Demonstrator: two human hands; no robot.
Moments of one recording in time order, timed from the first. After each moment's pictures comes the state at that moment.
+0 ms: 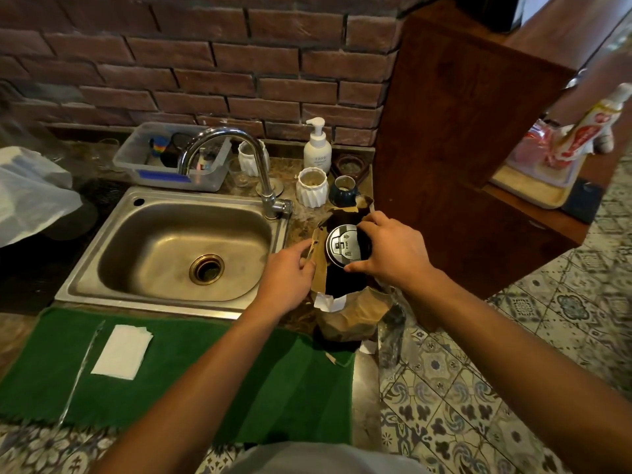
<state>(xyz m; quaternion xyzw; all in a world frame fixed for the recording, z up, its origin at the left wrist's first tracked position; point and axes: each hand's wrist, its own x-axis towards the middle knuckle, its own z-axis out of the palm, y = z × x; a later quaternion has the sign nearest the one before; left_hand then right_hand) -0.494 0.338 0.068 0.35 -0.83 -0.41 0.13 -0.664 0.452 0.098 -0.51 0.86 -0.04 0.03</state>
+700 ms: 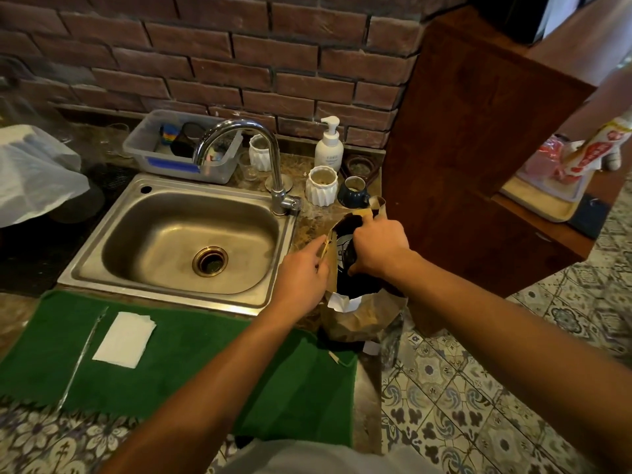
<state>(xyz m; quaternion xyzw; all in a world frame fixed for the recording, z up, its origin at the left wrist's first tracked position) -0.488 0.344 0.064 0.35 -0.84 -0.39 0.16 -0.637 0.399 0.109 -0.52 0.83 0.19 0.05</state>
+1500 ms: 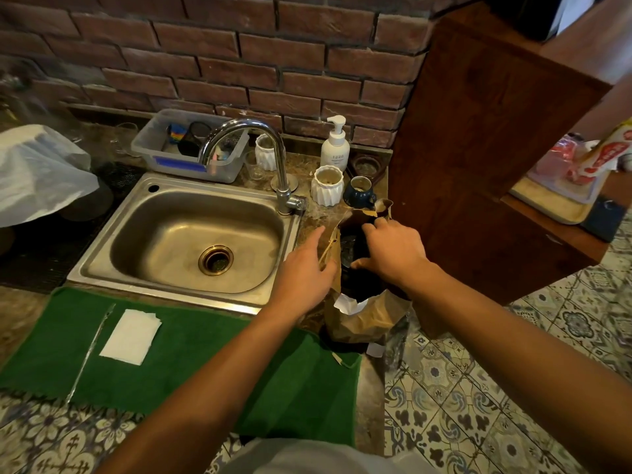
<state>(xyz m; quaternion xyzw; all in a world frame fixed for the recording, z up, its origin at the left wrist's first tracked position) -0.492 0.339 0.063 0.39 -0.83 -0.39 0.11 -0.650 0.417 0.099 -0.52 0.85 0.09 0.04</state>
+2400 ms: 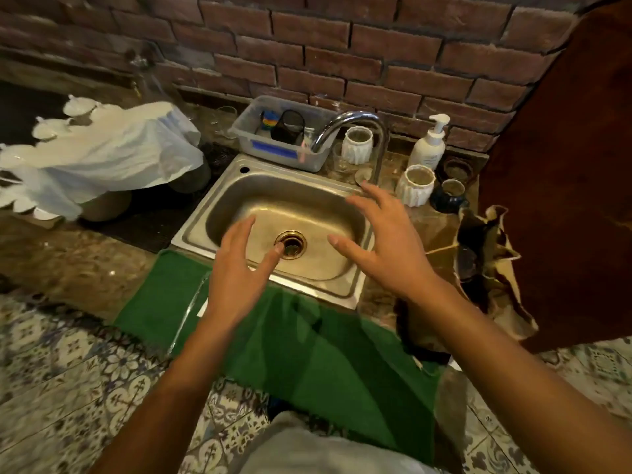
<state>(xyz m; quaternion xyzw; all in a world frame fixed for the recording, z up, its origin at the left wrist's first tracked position) -0.263 0.232 0.063 0.53 -0.74 -0.33 0.26 -0.494 0.331 0.120 -0.59 0.75 -0.27 0.10</state>
